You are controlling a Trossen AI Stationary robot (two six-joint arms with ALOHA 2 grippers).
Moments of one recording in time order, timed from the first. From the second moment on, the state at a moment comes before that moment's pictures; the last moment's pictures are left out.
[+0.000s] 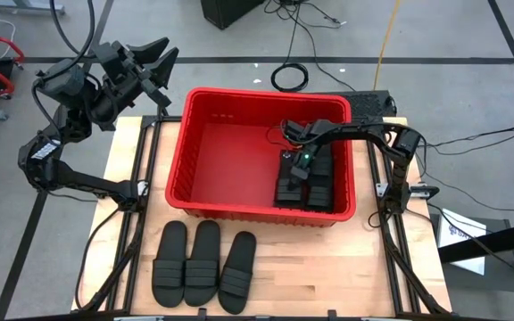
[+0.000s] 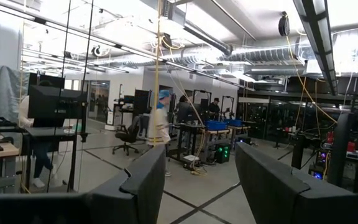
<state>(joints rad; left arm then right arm) 0.25 1.12 1.70 -0.21 -0.41 0.02 -0.53 1.90 1.17 -0.76 -1.00 -0.10</state>
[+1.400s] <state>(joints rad) 0.25 1.12 1.70 -0.24 -0.39 0.02 -0.50 1.85 1.18 -0.85 -0.96 -0.04</state>
